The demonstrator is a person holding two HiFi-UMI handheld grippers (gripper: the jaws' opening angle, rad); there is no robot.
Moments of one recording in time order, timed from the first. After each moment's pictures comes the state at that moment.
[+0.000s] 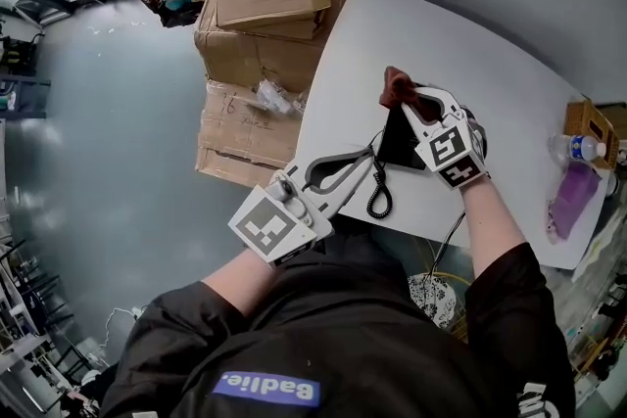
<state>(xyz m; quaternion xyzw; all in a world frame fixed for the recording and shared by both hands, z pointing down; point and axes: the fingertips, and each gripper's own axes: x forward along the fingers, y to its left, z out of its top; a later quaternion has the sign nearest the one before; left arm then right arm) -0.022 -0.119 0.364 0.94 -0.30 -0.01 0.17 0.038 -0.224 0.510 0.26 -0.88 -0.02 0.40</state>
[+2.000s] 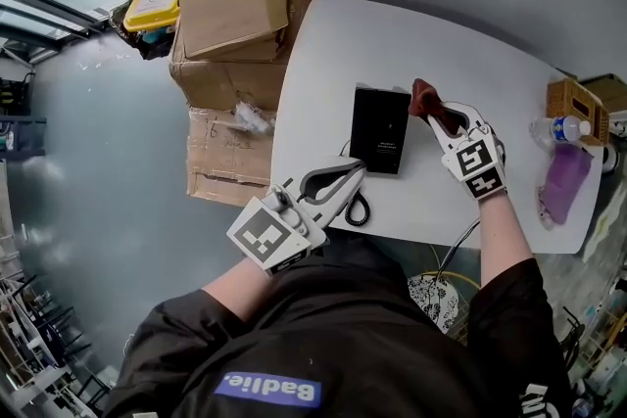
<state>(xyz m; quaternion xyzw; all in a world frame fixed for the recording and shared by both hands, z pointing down) 0.038 -0.118 0.369 0.95 -0.26 0.00 0.19 0.174 -0.216 0.510 0.34 -0.85 0.04 0.39</state>
